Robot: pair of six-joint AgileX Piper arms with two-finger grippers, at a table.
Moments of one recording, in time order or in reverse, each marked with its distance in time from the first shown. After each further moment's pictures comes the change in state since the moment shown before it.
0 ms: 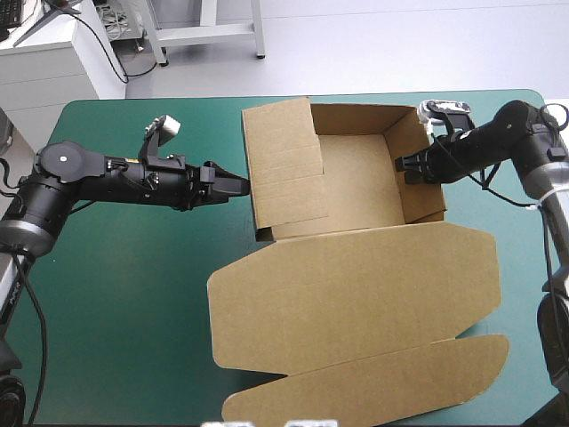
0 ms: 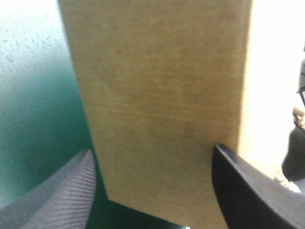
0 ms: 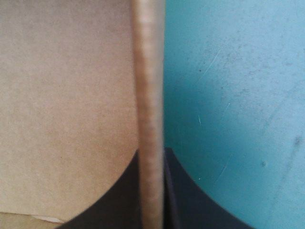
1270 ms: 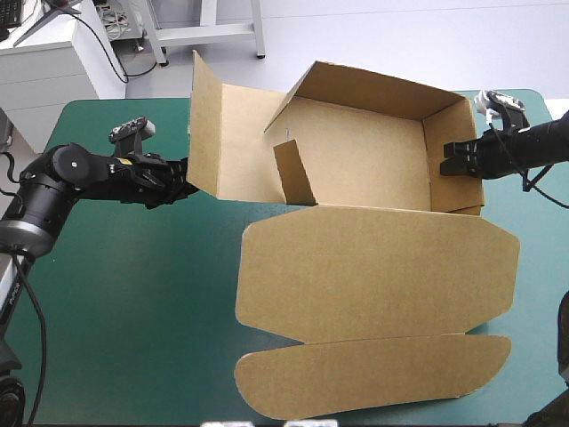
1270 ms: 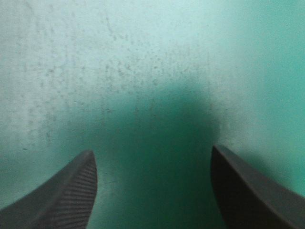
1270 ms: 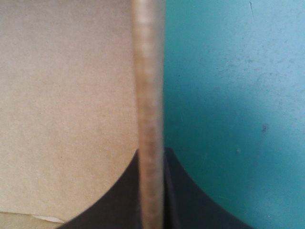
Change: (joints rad) left arm 0.000 -0.002 0.000 0.411 -0.221 -0.311; right arm -0.250 0.000 -0.003 0.210 0.119 -0.131
